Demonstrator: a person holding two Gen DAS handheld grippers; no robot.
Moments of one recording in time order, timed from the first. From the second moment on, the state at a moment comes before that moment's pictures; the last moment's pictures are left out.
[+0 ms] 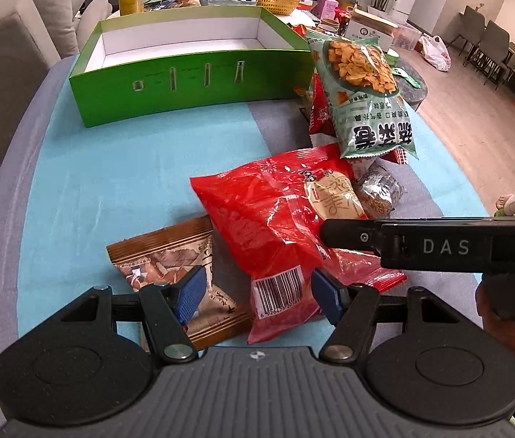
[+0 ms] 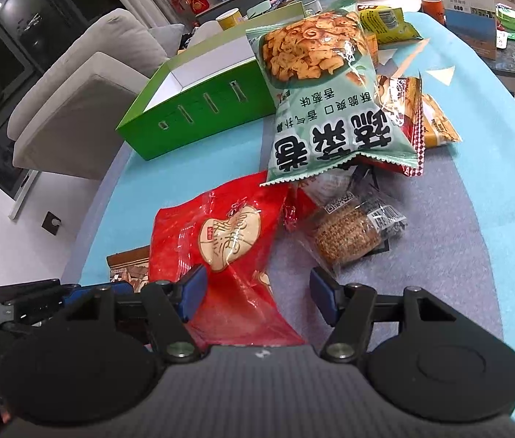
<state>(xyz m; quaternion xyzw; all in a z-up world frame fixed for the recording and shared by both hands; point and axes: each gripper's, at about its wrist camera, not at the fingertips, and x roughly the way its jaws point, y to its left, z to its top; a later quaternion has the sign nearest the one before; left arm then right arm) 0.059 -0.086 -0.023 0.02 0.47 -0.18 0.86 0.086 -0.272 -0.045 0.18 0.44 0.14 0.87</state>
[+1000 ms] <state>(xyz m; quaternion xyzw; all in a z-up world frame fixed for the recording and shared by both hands) 0.071 -0.088 -0.024 0.00 0.46 -0.23 0.86 0.094 -0.260 -0.034 0.18 0.45 0.17 0.86</state>
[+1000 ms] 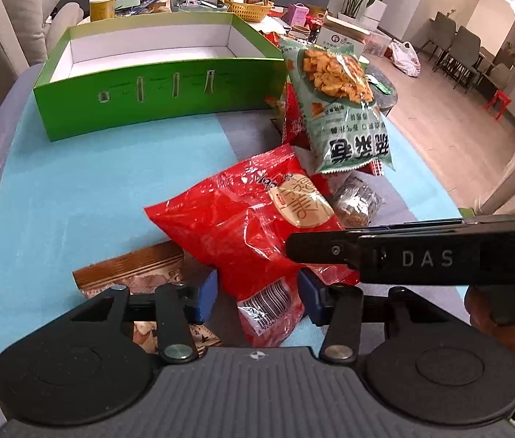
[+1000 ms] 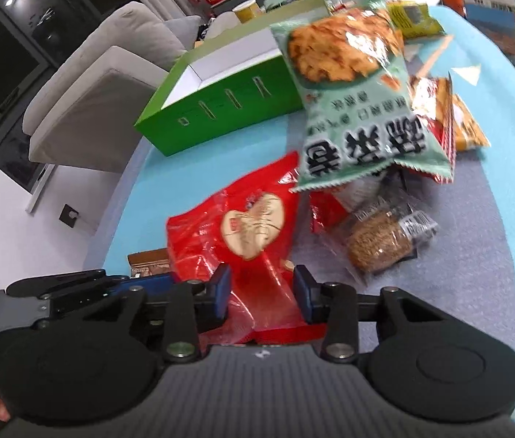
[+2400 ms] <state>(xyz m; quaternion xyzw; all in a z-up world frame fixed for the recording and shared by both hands) 0.117 -0.076 0.046 -0.02 0.35 -0.22 0.91 0.156 -0.245 0.028 0.25 0.40 0.23 0.85</state>
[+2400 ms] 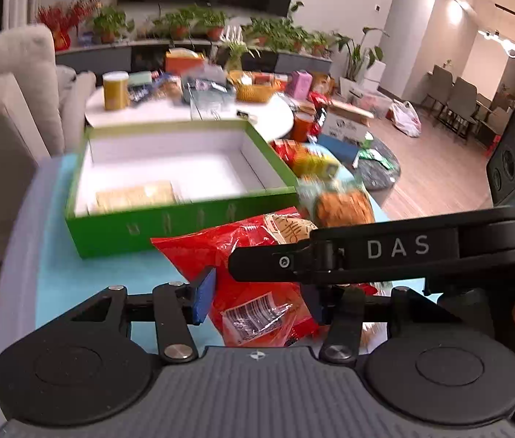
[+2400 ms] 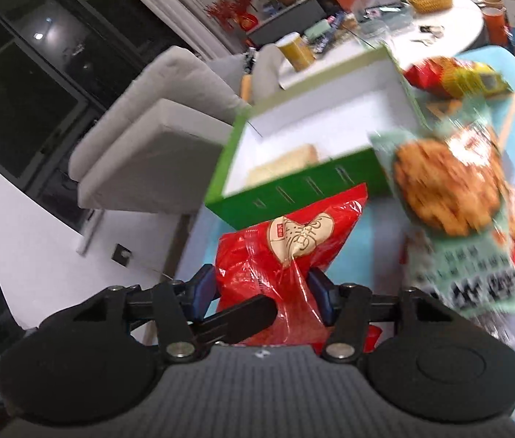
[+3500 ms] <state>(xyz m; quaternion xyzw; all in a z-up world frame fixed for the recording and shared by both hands) 0.285 -0.105 0.031 -0.02 0.36 -0.22 0.91 0.292 -0.265 0.019 0.27 0.40 0.17 0.86</state>
